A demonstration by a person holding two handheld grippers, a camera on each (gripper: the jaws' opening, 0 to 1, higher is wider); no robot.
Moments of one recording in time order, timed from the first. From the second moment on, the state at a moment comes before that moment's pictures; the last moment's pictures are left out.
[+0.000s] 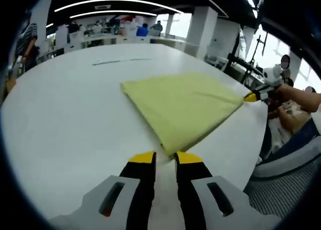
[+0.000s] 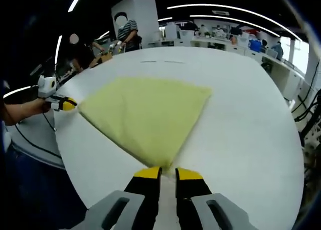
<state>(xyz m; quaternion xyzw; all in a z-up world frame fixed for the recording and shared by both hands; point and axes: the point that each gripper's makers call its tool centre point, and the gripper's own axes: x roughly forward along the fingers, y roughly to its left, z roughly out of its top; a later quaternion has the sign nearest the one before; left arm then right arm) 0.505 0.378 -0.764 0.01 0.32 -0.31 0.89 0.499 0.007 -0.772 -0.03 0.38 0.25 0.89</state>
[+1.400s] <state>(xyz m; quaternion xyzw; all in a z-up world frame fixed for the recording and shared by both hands) 0.483 0.375 -0.696 0.00 0.28 -0.30 0.91 0.485 0.061 -0.684 -0.02 0.30 0.31 0.90</state>
